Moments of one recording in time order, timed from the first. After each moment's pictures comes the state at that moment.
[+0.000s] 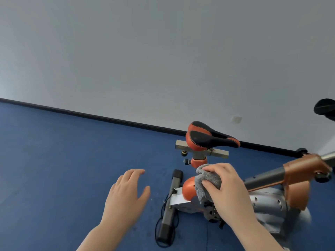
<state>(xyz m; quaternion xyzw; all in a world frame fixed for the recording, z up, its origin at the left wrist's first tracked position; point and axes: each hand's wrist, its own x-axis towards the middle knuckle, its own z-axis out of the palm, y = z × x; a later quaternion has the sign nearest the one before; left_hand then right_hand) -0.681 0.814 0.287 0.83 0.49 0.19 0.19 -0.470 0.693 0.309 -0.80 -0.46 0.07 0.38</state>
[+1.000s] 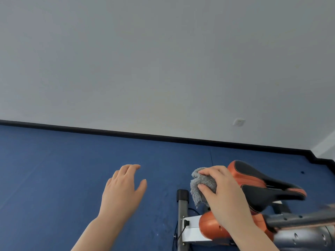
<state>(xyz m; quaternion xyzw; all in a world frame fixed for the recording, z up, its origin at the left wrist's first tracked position) -0.624 1.191 0.266 0.85 0.46 0.13 0.20 -0.450 1.025 0.290 -0.85 -0.41 0.07 0.32</state>
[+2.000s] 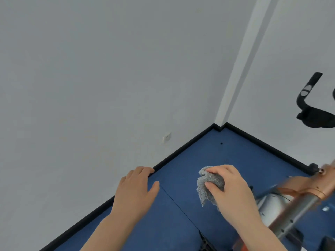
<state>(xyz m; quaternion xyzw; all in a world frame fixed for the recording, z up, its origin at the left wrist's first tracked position) -0.138 1.462 0.275 0.98 0.01 0.03 0.21 -0.147 1.232 0.304 -0.94 0.01 -0.08 0.34</state>
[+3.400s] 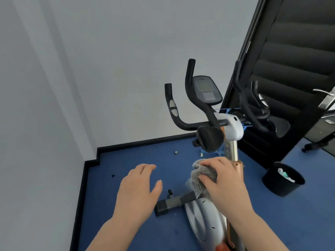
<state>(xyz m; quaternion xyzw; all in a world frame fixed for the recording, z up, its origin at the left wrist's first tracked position) 0.338 1.121 0.304 0.81 -0.52 -0.07 0.26 0.154 1.024 0.335 -0.81 0.47 -0.29 0.19</state>
